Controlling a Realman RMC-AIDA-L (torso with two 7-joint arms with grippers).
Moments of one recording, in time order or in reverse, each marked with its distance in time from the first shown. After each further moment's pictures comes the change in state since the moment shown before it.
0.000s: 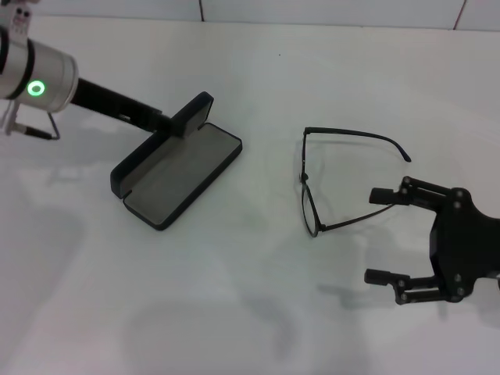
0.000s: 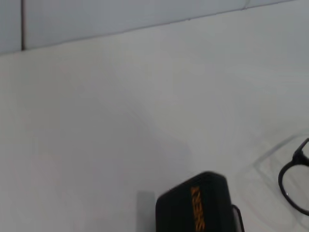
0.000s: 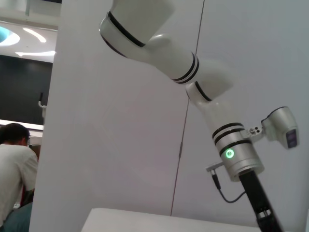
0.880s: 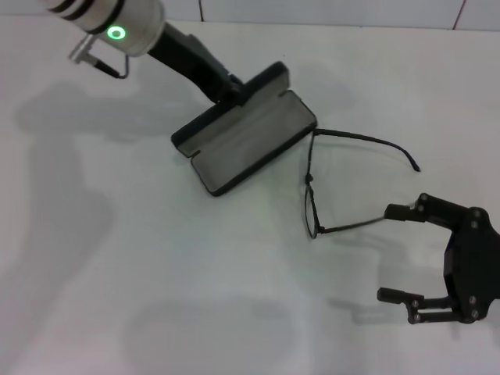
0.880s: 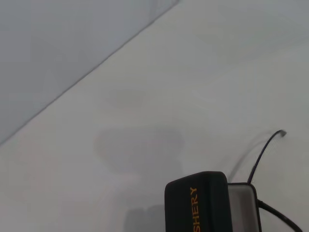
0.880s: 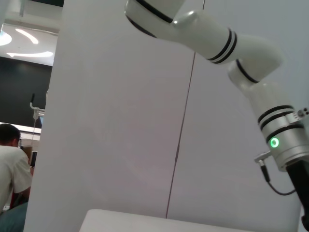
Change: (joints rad) left arm -0.219 -0.001 0.000 0.145 0.120 -0.073 0.192; right arm -0.062 0.001 0.003 0.006 0.009 -0.031 -0.072
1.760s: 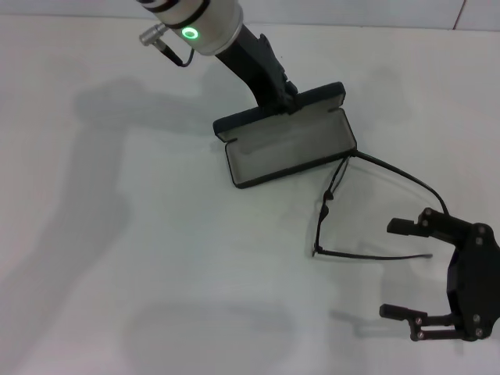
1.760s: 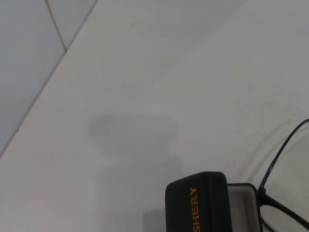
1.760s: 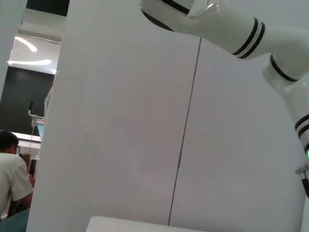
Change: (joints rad) left arm -0.107 -0.007 0.000 0.218 0.122 -0.159 0.093; right arm -0.027 0.008 0.002 0.027 0.000 -0.028 -0.046
